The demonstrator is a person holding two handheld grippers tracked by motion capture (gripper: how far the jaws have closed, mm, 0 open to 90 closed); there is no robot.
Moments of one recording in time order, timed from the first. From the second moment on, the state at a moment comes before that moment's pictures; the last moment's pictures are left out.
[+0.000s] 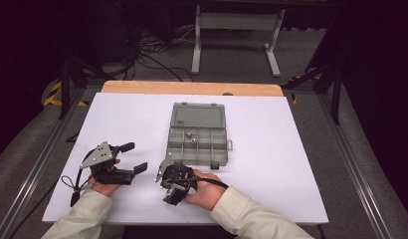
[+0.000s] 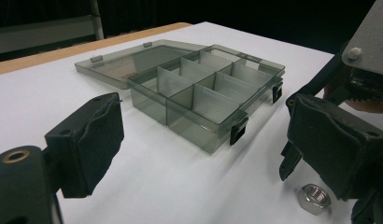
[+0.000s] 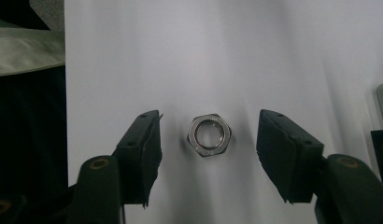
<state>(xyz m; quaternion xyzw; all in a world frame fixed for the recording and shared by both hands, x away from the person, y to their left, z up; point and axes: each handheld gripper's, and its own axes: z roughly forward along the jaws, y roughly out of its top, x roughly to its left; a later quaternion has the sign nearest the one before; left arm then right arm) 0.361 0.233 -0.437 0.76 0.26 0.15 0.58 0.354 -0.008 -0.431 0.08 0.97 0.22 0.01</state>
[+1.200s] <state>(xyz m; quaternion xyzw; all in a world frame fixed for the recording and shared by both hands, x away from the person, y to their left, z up) 0.360 0.233 -0.437 0.76 0.26 0.15 0.58 0.348 -0.003 -0.420 0.06 0.98 0.21 0.03</state>
